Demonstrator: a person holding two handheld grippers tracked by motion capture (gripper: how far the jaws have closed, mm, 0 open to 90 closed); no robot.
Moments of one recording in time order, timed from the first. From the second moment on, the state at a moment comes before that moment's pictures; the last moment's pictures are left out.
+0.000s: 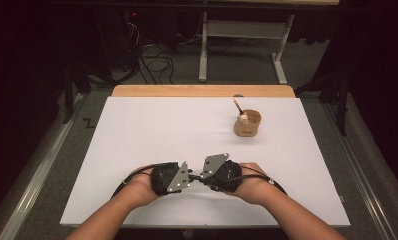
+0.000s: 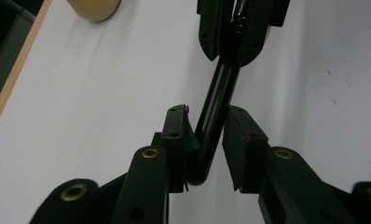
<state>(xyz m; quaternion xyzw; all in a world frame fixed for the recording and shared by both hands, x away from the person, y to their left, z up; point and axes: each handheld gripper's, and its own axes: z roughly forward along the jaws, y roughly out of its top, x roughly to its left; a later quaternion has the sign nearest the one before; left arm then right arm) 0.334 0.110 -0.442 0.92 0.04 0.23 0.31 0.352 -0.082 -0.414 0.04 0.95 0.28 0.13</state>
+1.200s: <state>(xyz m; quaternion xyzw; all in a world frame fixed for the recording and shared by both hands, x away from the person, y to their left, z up) 0.333 0.110 -0.444 0.92 0.03 0.23 0.31 0.359 -0.091 -0.403 0.08 0.94 0.31 0.14</state>
